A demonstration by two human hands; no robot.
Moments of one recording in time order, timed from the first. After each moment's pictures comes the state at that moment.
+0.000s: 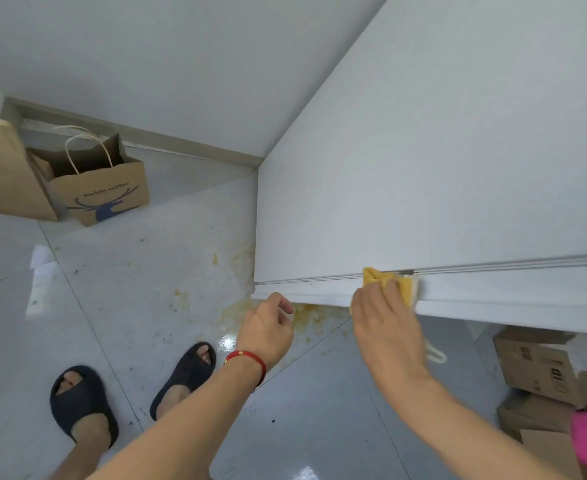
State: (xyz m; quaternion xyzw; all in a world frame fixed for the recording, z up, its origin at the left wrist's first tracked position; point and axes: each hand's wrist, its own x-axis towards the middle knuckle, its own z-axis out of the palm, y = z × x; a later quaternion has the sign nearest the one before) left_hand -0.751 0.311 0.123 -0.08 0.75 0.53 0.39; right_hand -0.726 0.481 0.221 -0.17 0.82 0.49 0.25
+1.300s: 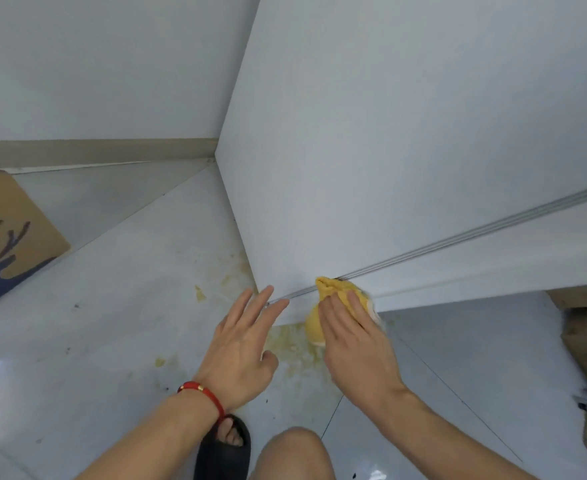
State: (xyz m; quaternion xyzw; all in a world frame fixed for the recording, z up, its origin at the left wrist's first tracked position) left_hand -0.806 0.288 -0.171 0.33 0.79 0.38 0.33; right_hand -0.703 0.470 -0.116 0.00 0.91 0.38 0.19
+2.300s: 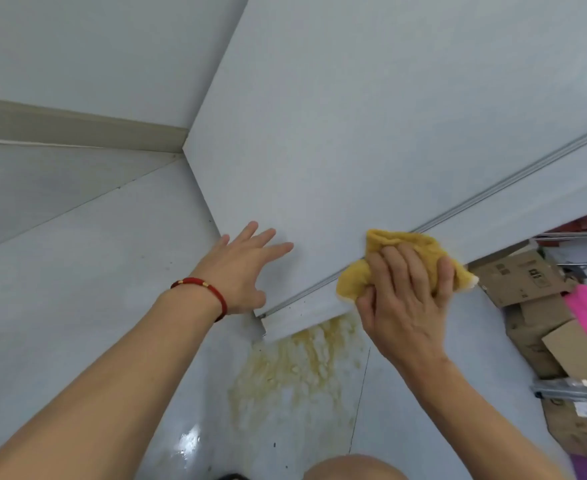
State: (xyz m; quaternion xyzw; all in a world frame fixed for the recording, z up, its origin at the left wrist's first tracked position) left_hand -0.916 0.316 -0.309 0.51 0.78 0.29 0.21; right_hand -0.713 0.480 -0.214 0.12 0.89 0.40 -0.19
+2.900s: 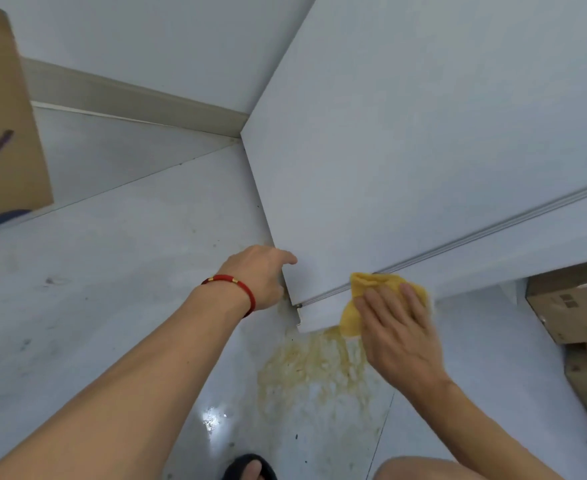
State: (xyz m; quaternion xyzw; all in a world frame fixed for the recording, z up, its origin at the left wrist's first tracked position) left_hand -0.898 0.294 -0.336 0.38 0.82 0.30 0.30; right_hand -0.692 0.493 -0.295 -0.02 0.93 0.35 -0.06
